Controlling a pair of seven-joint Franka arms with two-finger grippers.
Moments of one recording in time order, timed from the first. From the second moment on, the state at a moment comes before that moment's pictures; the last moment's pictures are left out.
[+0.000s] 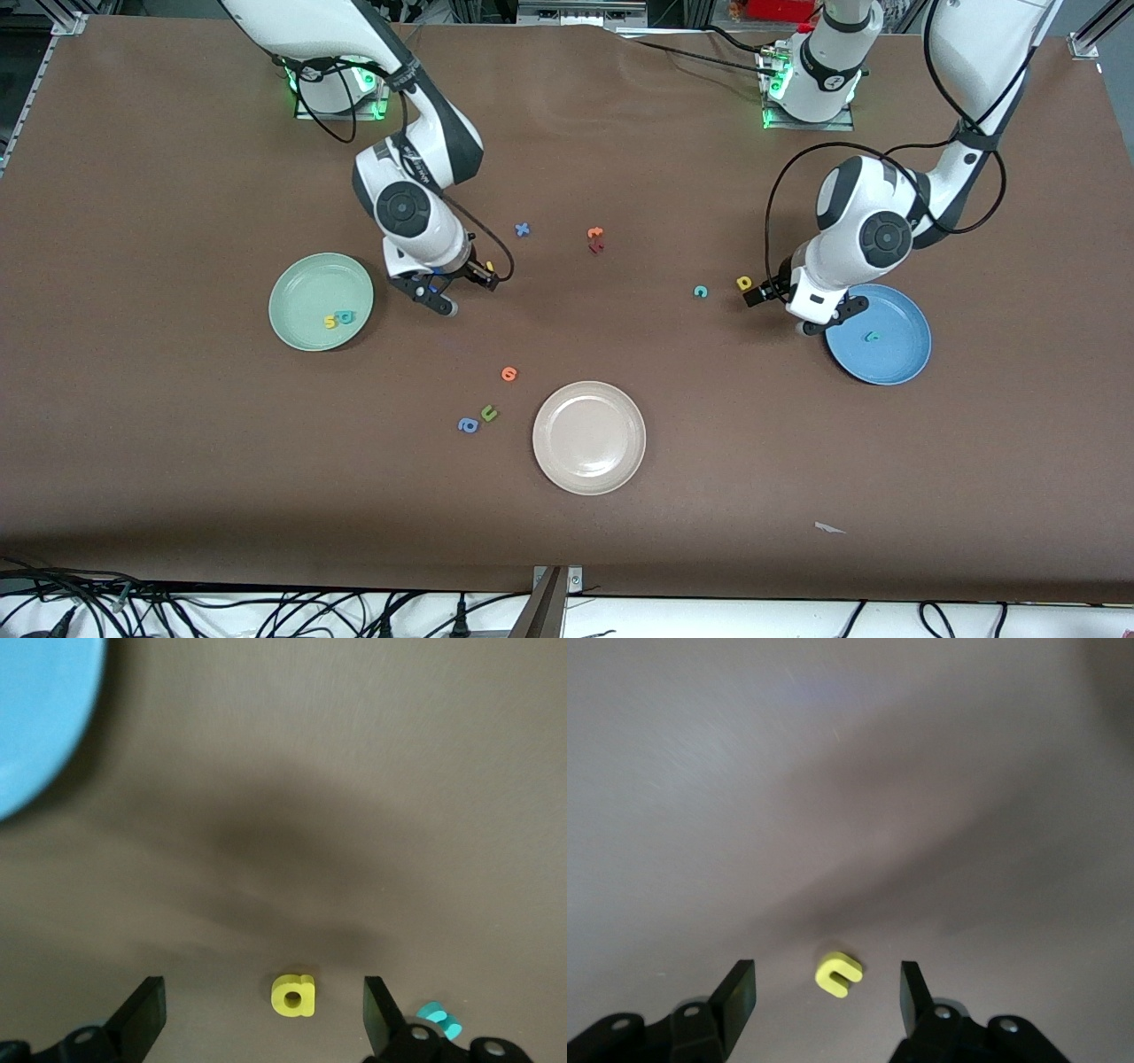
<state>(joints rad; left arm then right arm) 0.19 0.37 -0.44 -2.26 0.00 2.42 -0.73 0.49 0.45 0.14 -2.06 0.10 2.43 1.10</state>
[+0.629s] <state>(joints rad) 0.16 0.45 -0.44 -2.27 0.00 2.49 -0.82 0.53 0.46 0.15 -2.15 0.10 2.57 1.17</state>
